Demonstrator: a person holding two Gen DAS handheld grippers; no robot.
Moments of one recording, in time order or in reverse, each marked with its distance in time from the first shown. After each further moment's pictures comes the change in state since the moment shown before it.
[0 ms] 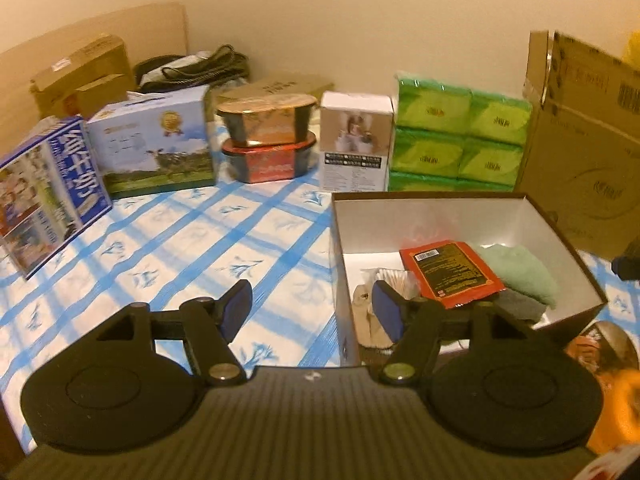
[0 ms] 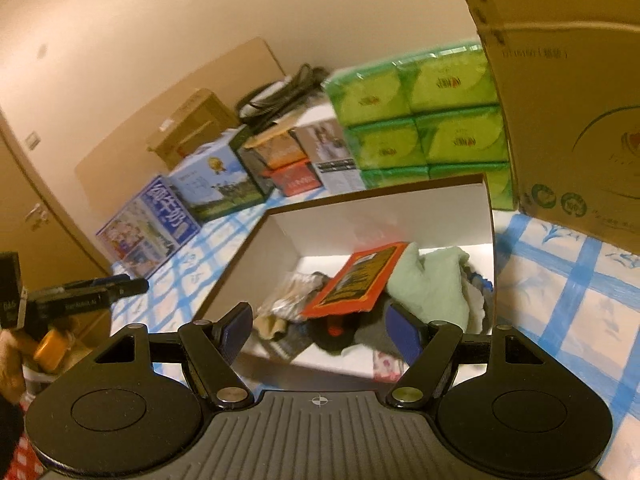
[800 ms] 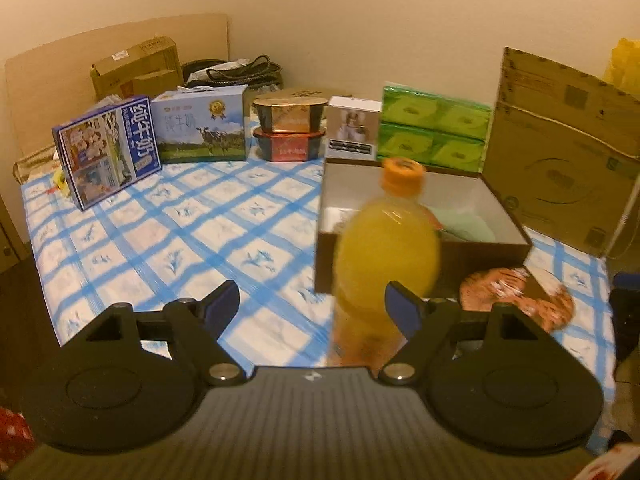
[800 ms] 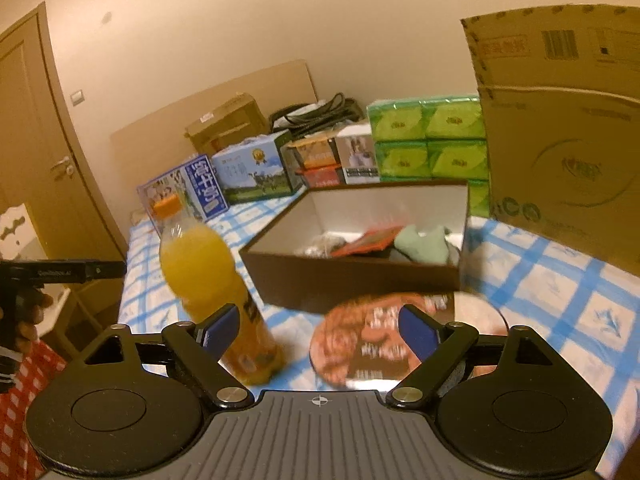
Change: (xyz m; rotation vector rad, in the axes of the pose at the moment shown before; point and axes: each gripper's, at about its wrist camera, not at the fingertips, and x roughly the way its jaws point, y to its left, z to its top) left arm -0.172 -0.065 -0.113 -0.090 -0.044 0.069; right arm -0.135 0.059 -0.129 -0.188 -0.089 -0.034
